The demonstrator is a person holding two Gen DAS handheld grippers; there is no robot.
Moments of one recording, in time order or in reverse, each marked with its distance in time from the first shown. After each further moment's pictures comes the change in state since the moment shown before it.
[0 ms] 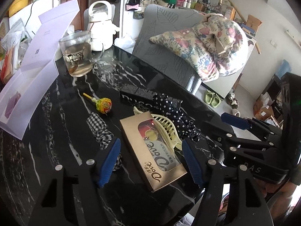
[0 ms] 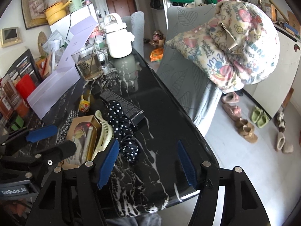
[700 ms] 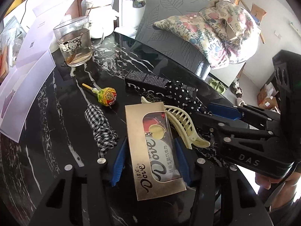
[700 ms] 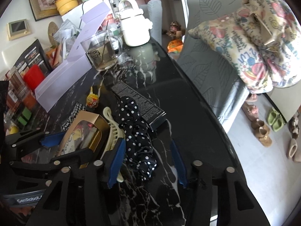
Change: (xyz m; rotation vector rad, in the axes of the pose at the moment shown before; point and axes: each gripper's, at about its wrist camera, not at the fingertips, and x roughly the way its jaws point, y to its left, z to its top) left arm 0.029 0.012 0.005 0.035 0.090 0.017; right arm 0.045 0.018 0.013 -0.075 0.082 0.118
